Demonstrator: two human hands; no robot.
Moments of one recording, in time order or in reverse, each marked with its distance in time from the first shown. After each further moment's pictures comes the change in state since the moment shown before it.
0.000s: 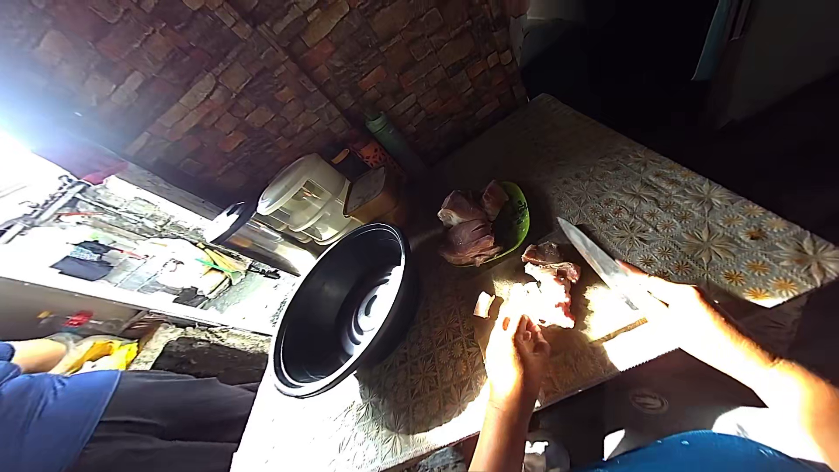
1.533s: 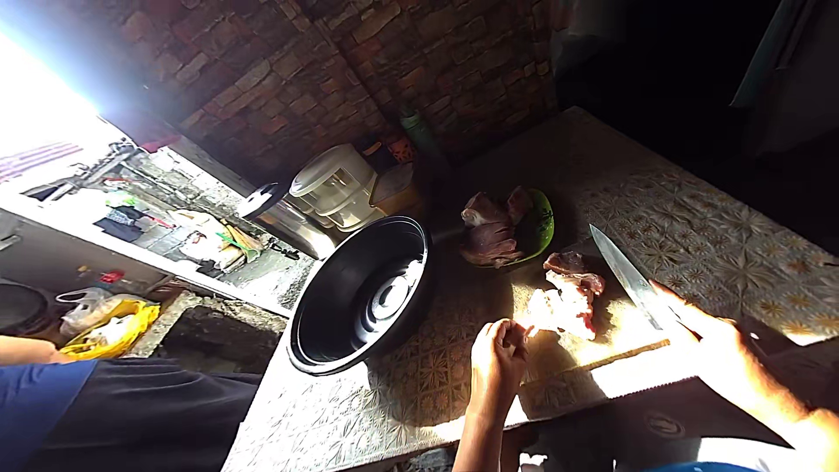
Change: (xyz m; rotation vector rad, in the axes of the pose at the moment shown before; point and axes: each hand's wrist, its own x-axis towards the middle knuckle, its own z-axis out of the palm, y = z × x) left_hand -0.001 -0.047 -0.026 -0.125 0.073 -0.036; right_hand -0.013 0.001 0.012 -0.090 0.157 -0.183
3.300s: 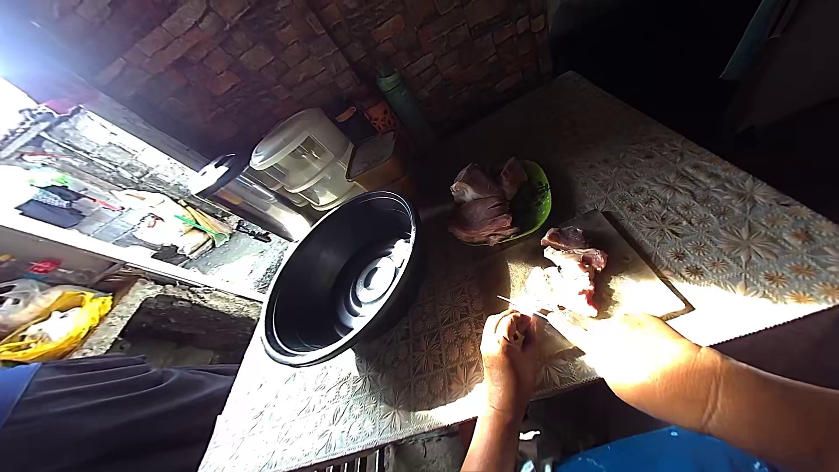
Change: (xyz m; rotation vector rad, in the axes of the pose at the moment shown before) left_hand -0.020 -0.016 0.042 -0.153 0.311 0.221; right_hand 0.072 -0.171 0.003 -0.564 -1.348 0.145
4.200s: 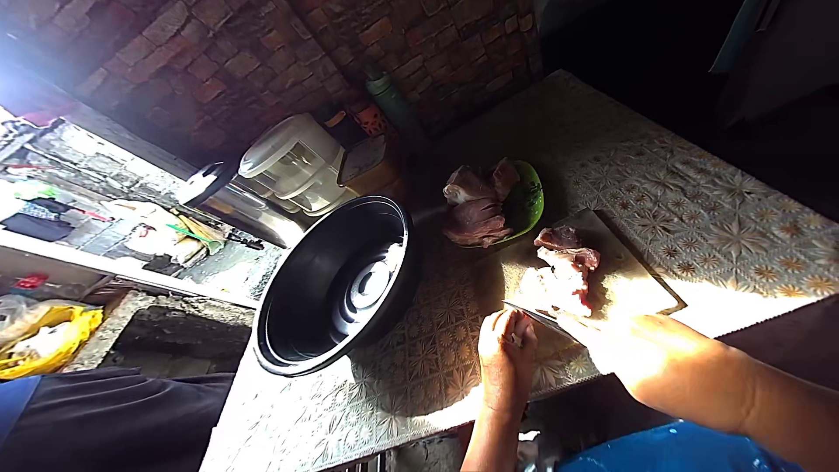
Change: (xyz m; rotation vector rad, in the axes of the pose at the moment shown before) left_hand 0.006 0.008 -0.002 0.066 -0.095 -0.061; right_hand -0.004 0.031 0.027 0.033 0.242 -0.121
